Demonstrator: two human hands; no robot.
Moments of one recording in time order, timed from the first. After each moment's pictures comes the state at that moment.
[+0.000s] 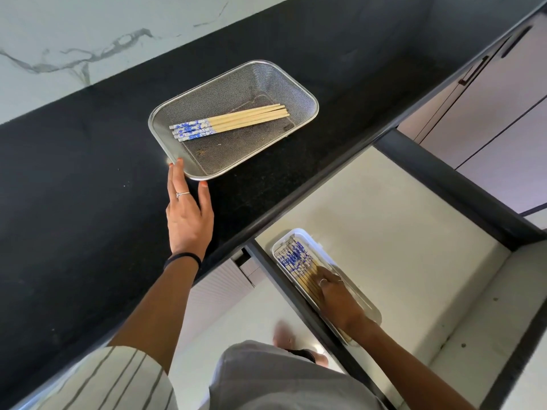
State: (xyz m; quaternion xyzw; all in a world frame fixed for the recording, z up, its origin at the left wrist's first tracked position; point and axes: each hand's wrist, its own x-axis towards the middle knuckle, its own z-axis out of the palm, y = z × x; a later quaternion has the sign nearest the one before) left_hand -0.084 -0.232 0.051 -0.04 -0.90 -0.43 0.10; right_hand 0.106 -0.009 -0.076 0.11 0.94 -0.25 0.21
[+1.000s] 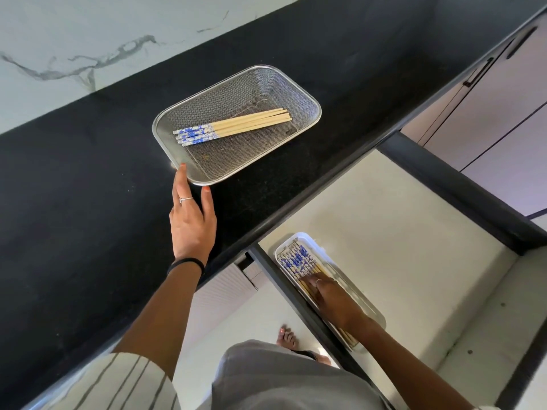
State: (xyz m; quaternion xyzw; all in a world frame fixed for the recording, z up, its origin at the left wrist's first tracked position) left_hand -0.083 -0.231 0.052 -0.02 -0.90 -0.43 0.09; right_hand 0.097 -0.009 -0.075 0.07 0.92 -0.35 0.19
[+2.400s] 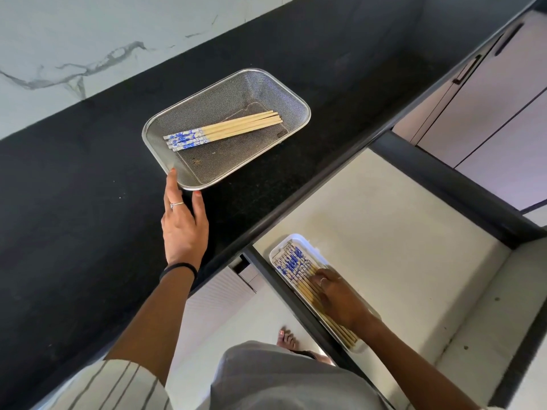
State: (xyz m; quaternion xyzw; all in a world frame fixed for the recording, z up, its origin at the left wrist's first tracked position) left_hand -0.085 -0.232 0.049 -0.02 -0.90 -0.42 0.10; right_hand 0.099 0.007 -0.069 0.09 0.92 -0.31 0.20
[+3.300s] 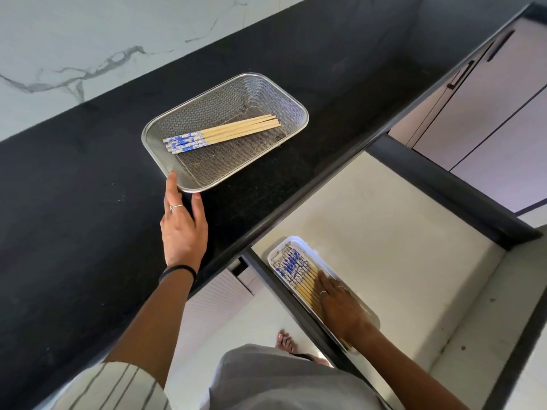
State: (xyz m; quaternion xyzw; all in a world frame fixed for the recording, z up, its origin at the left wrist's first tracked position) left_hand -0.084 -0.232 0.049 -0.03 -0.90 -0.42 0.10; right_hand 0.115 -0.001 -0.065 0.05 0.96 -0.13 0.25
